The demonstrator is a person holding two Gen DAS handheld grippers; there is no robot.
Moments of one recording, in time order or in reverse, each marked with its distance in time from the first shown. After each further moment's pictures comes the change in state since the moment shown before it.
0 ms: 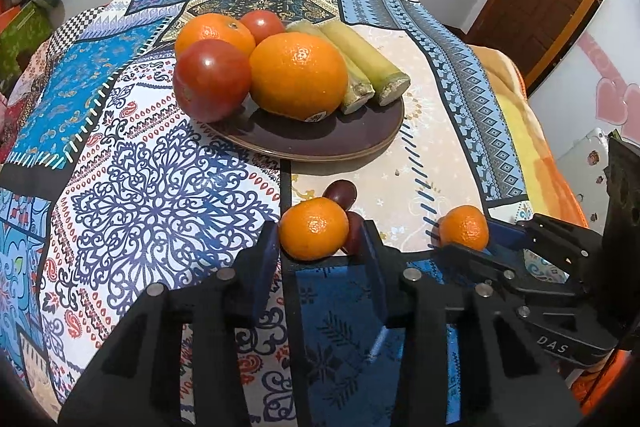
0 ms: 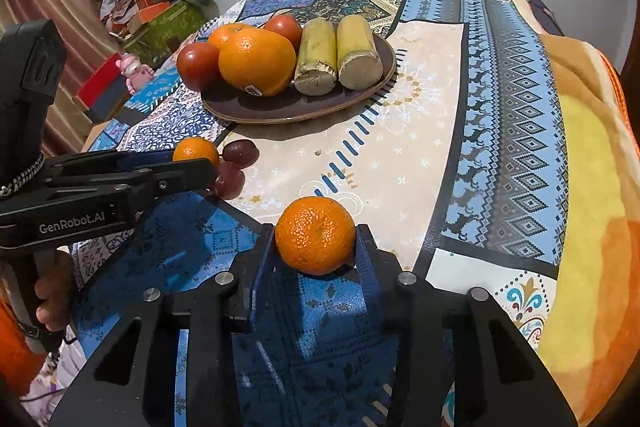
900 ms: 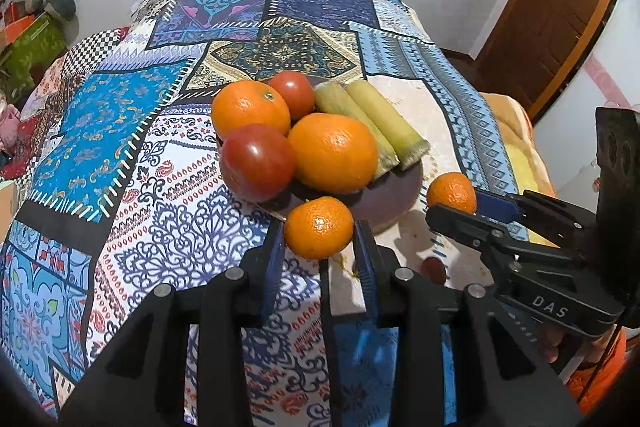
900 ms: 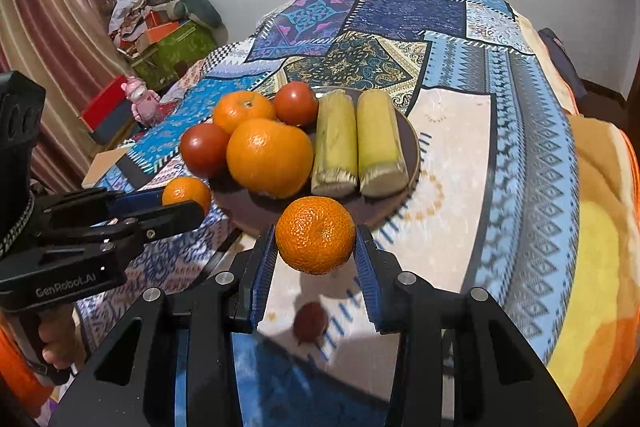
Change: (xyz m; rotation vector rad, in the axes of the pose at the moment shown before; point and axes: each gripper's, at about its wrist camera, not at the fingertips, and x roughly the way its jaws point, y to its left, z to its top) left arm -0.021 0.020 0.037 -0.024 -0.087 0.033; right arm 0.013 0.011 0.068 -0.035 -0.078 0.008
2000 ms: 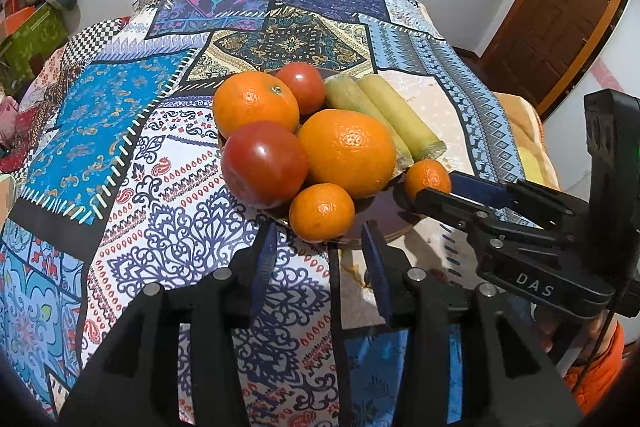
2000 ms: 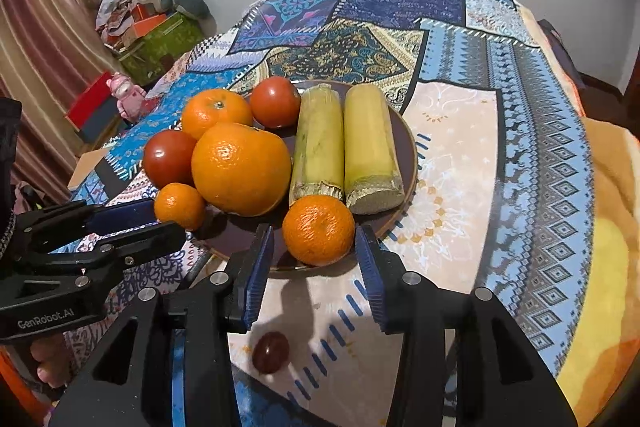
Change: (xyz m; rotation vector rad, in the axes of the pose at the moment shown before) left arm 0.013 0.006 0.002 -0.016 0.023 0.000; right arm 0.018 -0.008 0.010 0.011 0.036 -0.025
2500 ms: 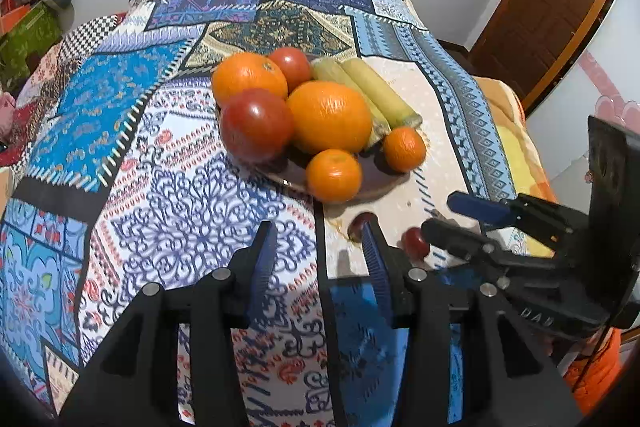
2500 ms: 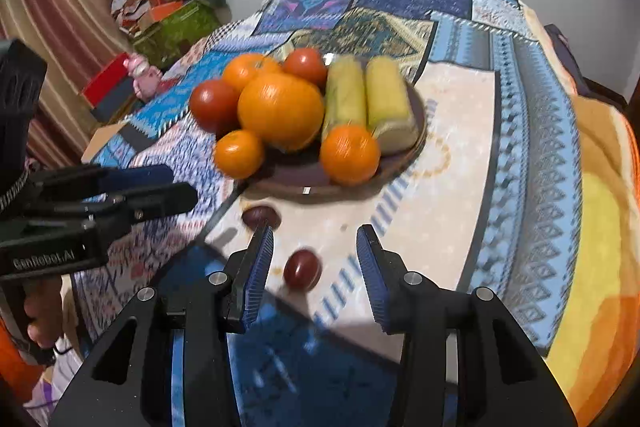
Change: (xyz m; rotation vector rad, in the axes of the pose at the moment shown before) left arm -0.020 -0.005 -0.026 0.013 0.020 -0.033; right arm -0.019 0.016 -0.038 -0.044 0.035 0.023
